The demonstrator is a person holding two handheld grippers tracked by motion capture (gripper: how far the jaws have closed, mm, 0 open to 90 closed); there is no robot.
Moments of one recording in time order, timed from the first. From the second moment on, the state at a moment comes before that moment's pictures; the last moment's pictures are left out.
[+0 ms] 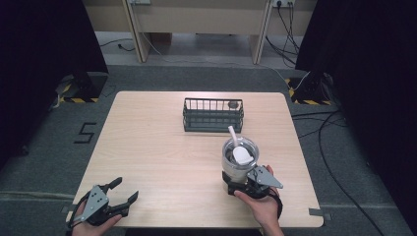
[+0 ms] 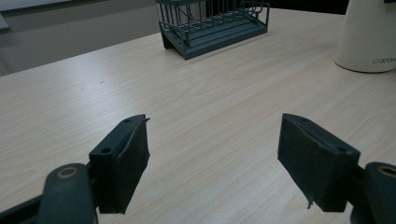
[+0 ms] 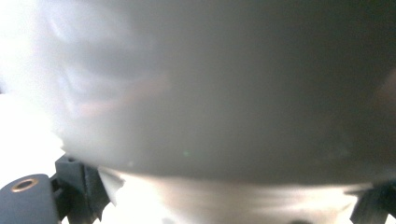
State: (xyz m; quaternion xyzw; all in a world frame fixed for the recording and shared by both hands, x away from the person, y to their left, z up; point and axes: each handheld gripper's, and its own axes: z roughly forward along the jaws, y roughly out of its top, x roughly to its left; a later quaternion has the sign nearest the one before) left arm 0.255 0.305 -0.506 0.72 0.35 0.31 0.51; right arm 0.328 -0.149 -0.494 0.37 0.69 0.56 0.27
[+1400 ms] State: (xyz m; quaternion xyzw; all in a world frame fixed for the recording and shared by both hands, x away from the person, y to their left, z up) left arm 0.255 0.305 -0.505 0.72 0.35 0.31 0.51; right arm 0.331 -0.152 -0.475 0.36 0.69 0.57 0.29
